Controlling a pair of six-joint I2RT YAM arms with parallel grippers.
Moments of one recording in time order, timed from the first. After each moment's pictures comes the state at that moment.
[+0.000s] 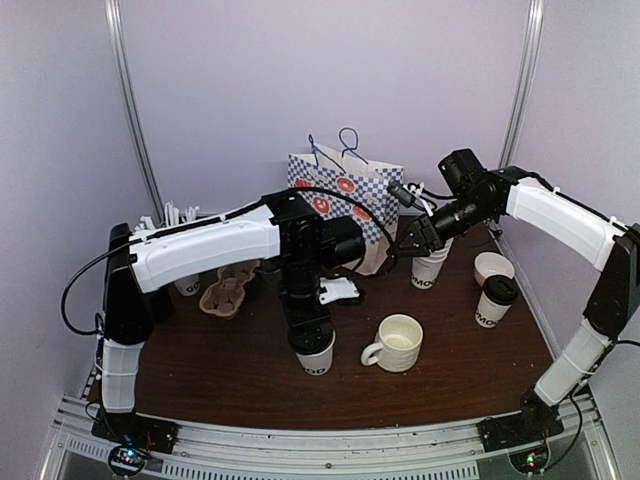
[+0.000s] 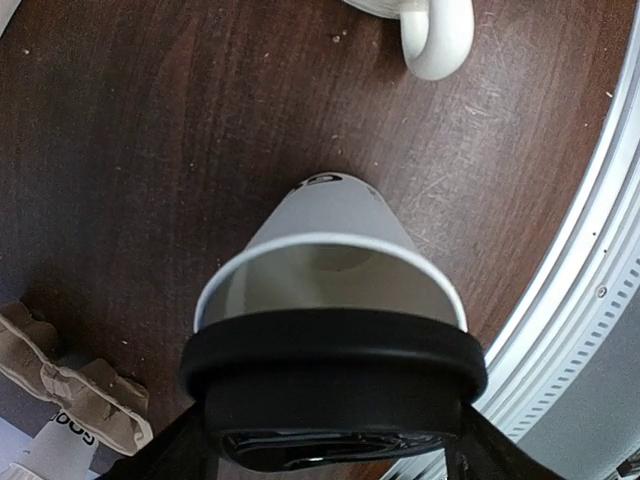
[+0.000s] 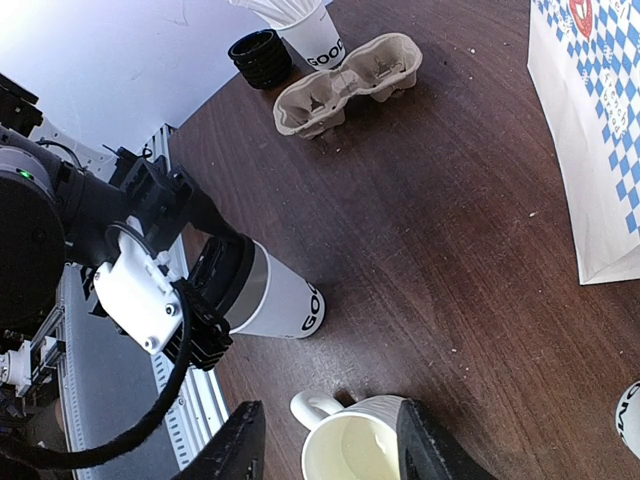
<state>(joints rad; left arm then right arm) -1.10 2.10 2.05 -1.47 -0.01 0.15 0.43 1.61 1.51 -0.89 -0.78 -0.23</state>
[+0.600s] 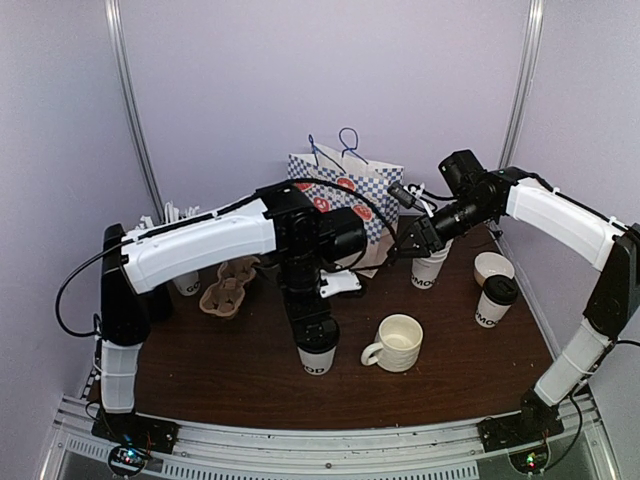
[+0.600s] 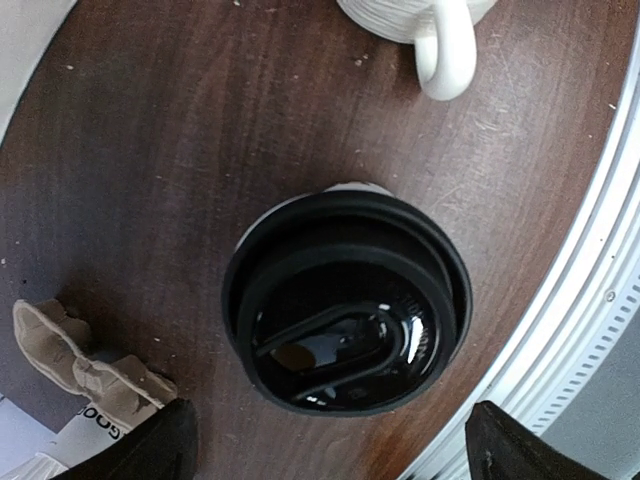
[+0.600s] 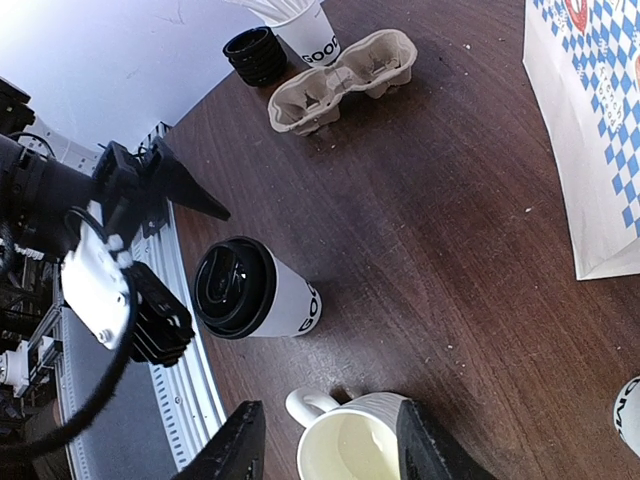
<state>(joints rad) -1.11 2.10 2.11 -1.49 -0.06 0.15 0.43 1.61 1.50 -0.89 -0.78 -0.23</state>
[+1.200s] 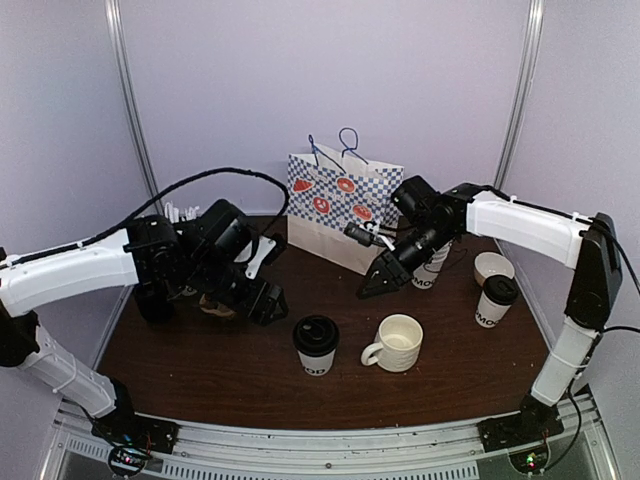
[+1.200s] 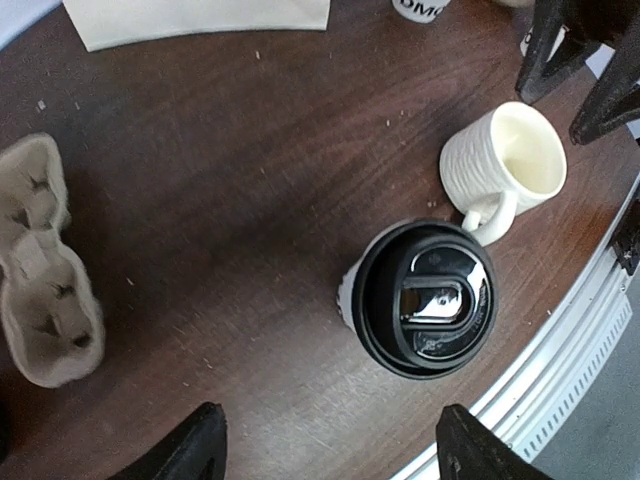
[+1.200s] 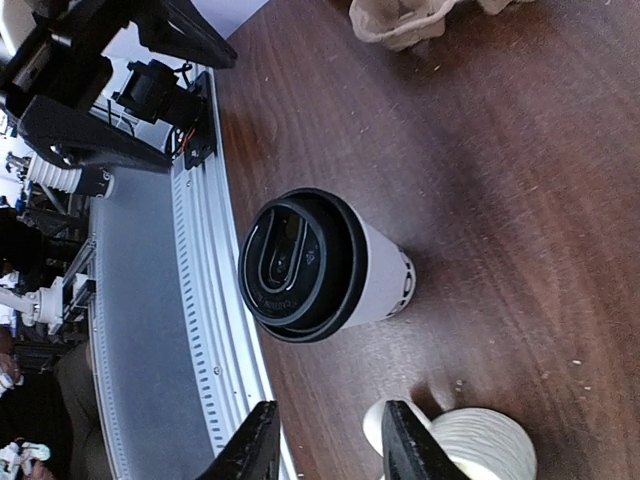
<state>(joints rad) -0.99 1.40 1.28 -0.82 -0.04 -0.37 0.62 1.73 1.50 -0.91 -0.79 -0.22</state>
